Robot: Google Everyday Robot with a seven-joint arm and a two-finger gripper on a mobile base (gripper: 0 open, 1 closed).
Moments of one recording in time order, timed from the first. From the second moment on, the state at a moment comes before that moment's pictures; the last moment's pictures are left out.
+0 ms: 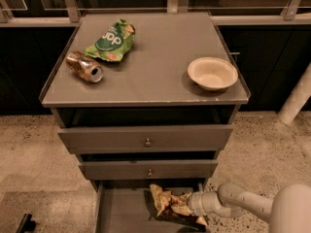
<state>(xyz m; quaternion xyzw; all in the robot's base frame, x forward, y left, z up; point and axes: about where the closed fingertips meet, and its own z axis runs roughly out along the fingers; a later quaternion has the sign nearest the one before) 0.484 -0.117 0.235 -0.41 0.79 0.36 0.29</state>
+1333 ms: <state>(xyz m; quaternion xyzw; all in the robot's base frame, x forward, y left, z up) 0.462 -0.135 0.323 -0.43 0.75 0.37 0.33</state>
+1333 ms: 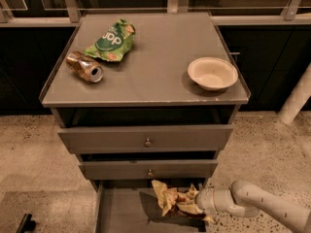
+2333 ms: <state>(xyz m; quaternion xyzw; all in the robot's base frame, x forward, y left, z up) 0.415 -0.151 0.494 -0.55 0.62 0.41 0.40</state>
